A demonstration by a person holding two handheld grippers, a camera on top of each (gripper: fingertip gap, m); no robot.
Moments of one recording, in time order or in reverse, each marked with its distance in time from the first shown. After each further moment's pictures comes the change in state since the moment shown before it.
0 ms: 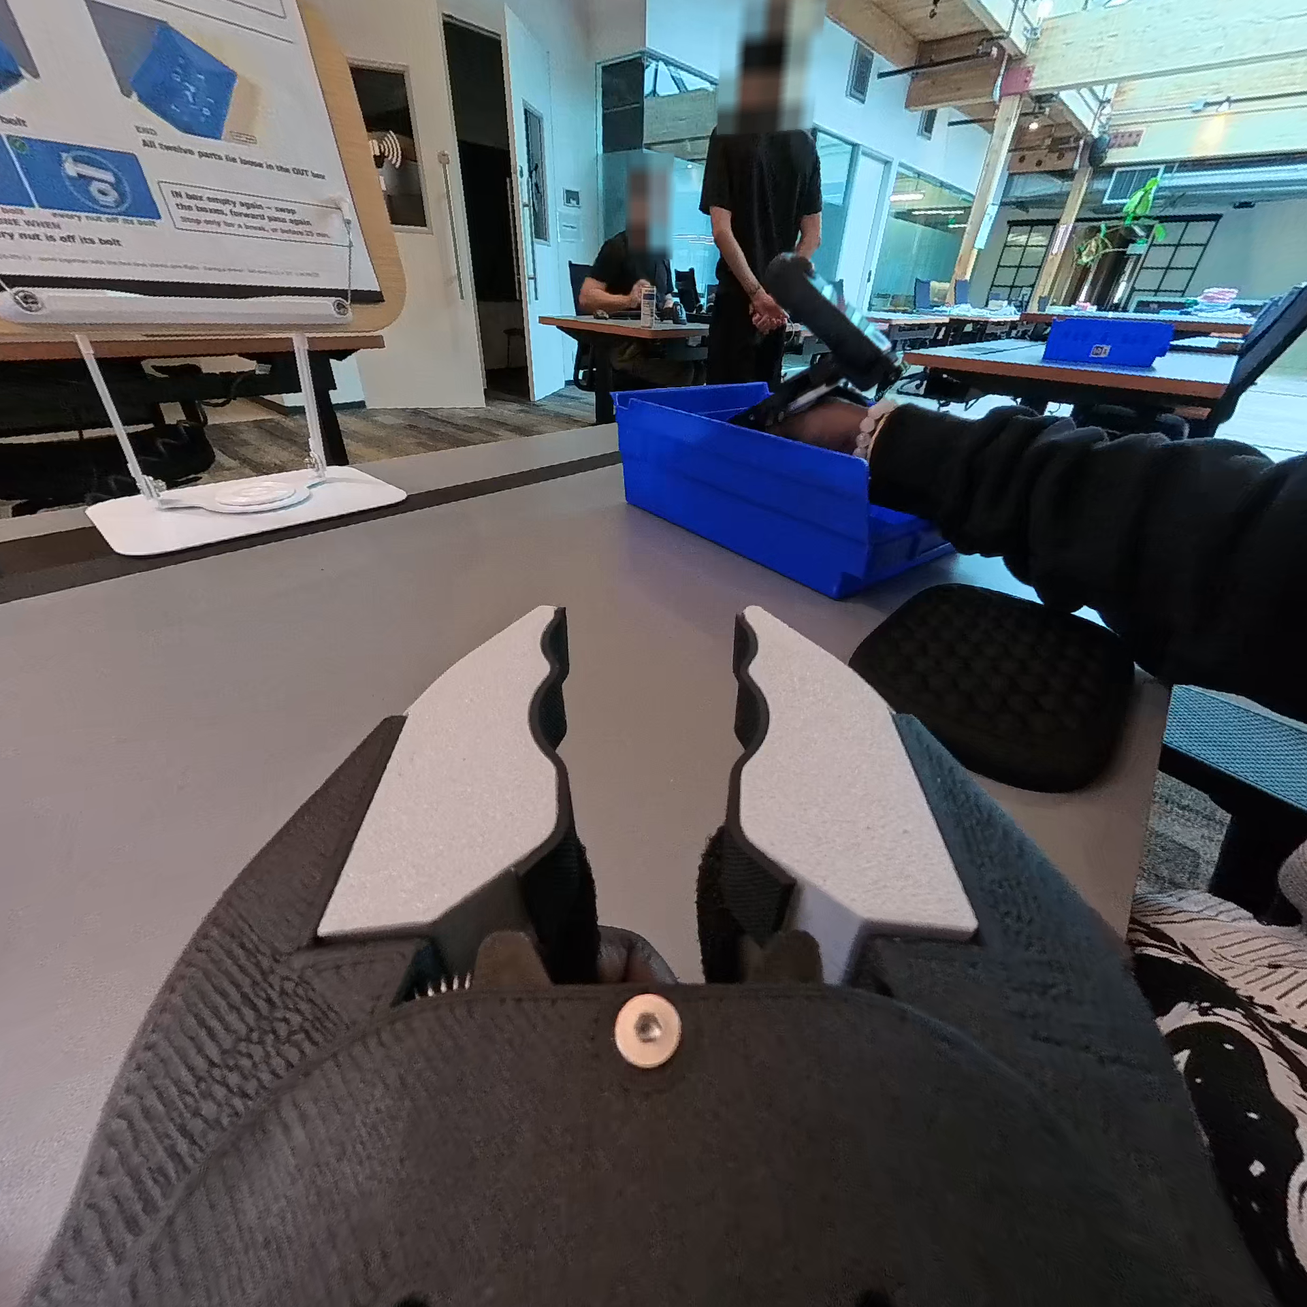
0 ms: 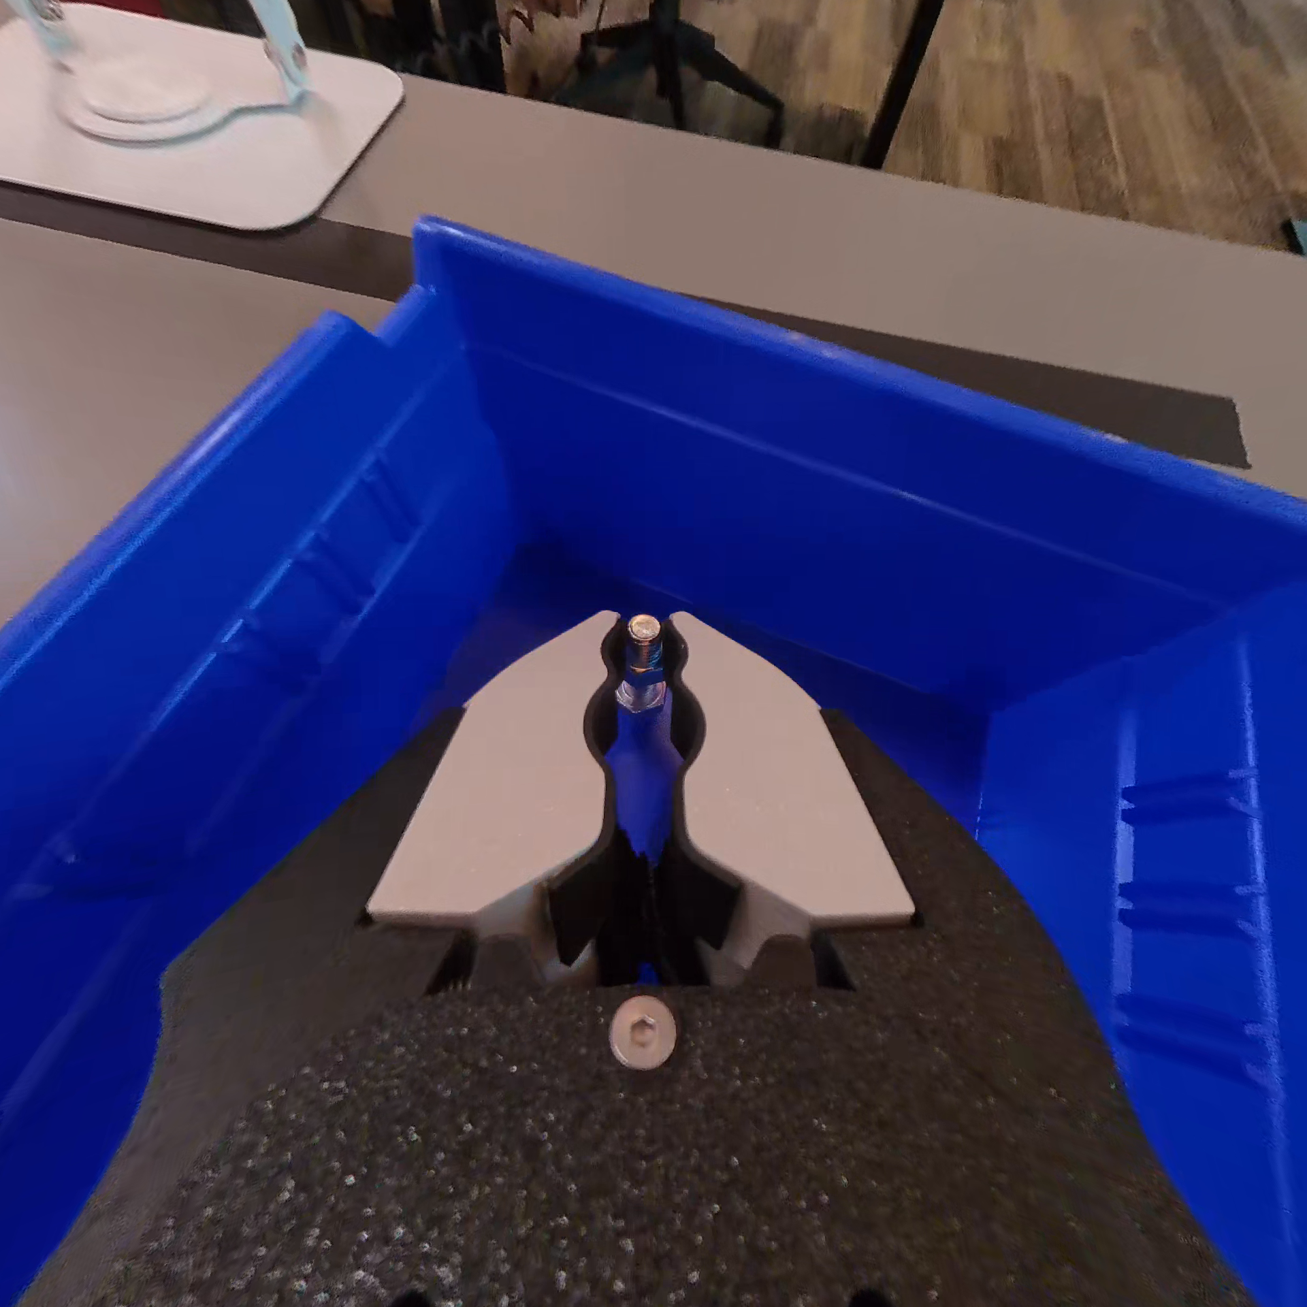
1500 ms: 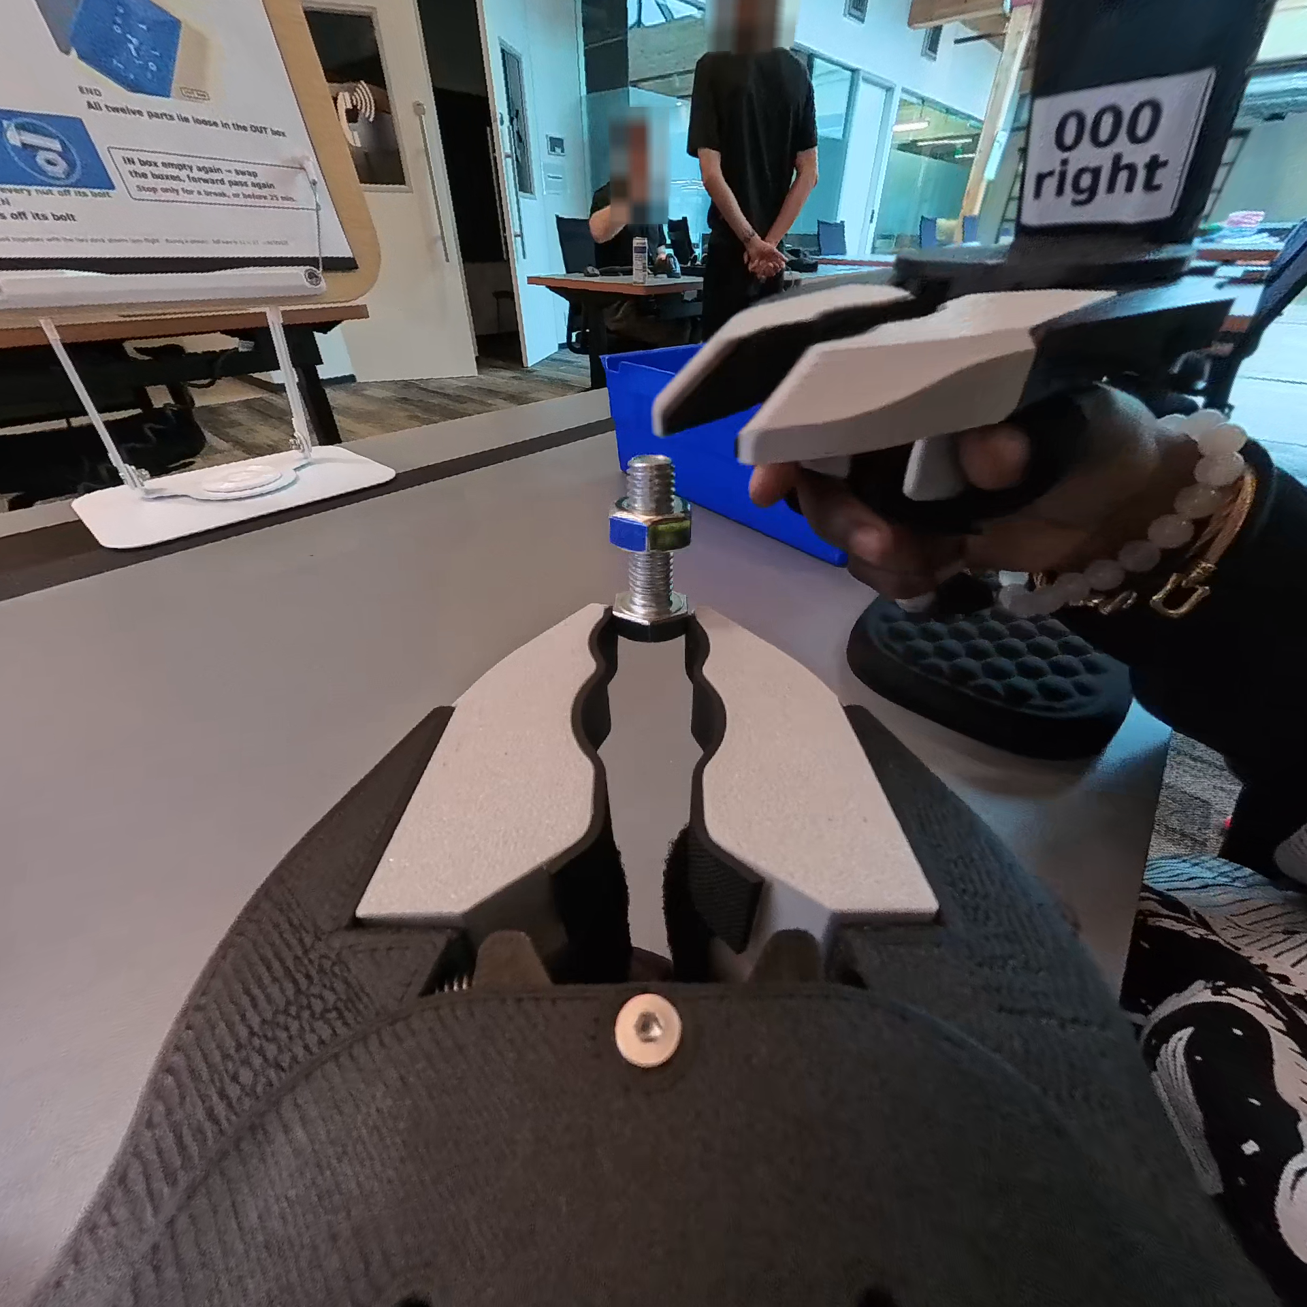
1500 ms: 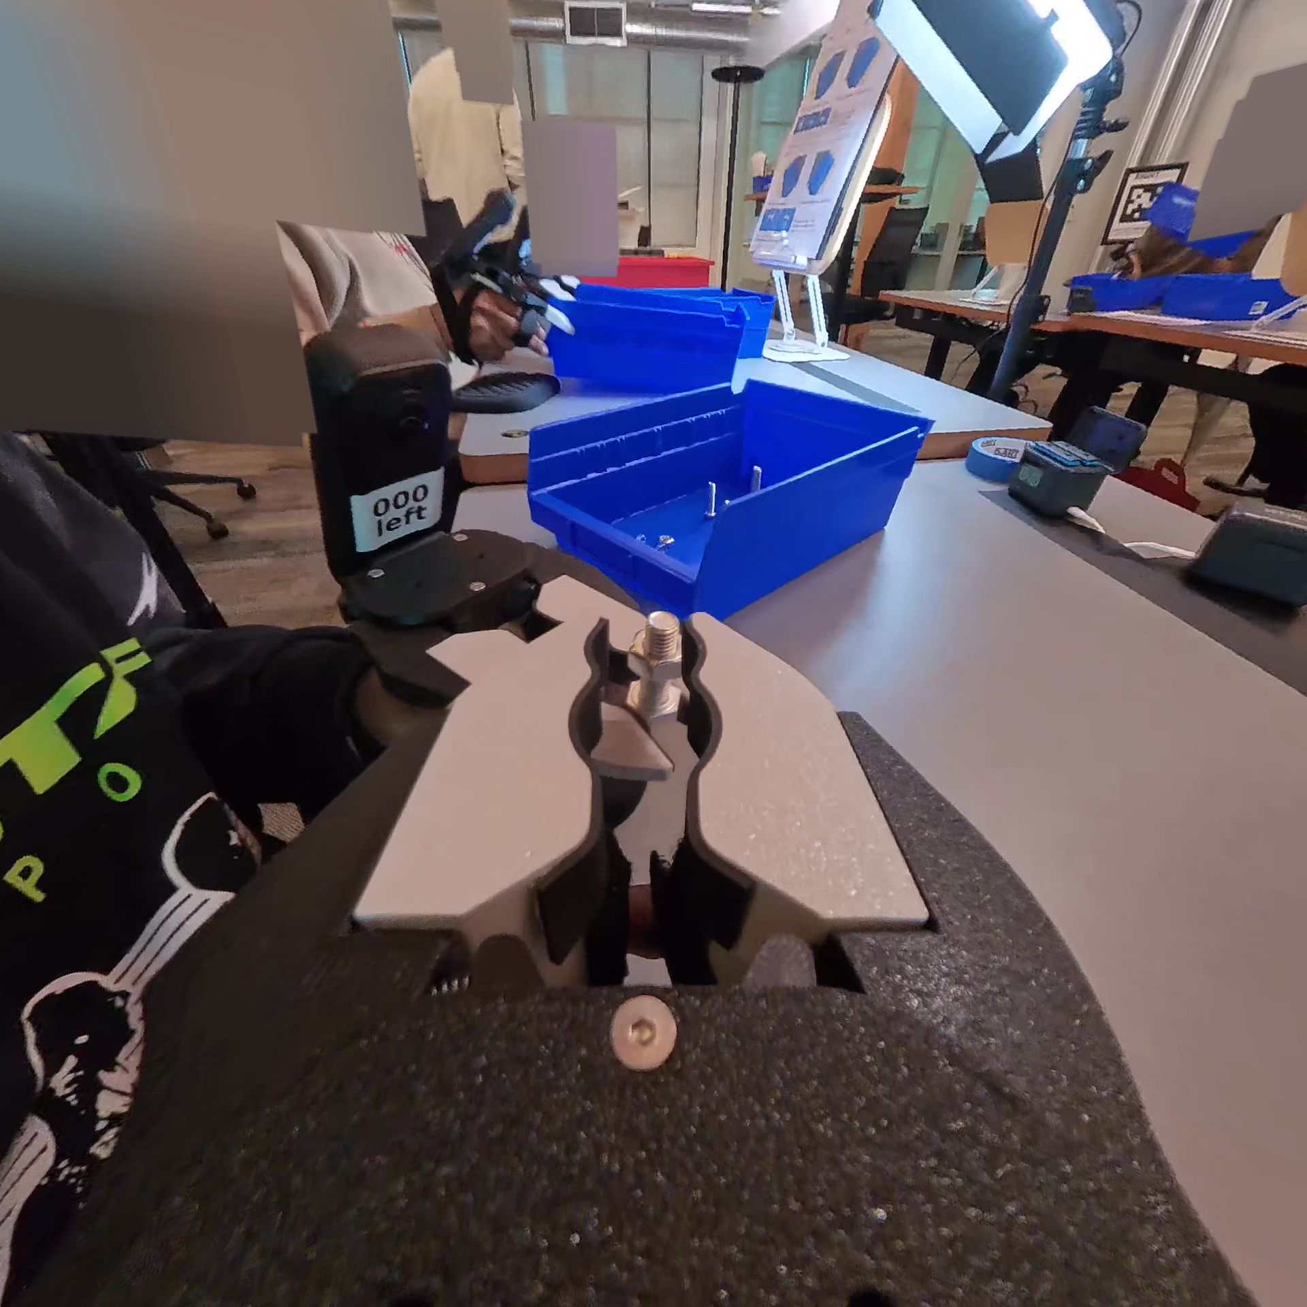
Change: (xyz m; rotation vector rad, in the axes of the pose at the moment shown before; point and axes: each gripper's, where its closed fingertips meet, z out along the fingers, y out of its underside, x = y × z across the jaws) left arm 0.004 0.007 0.004 -0.059 0.009 0.040; right arm -0.404 0.000 -0.242 0.489 -1.158 -0.346
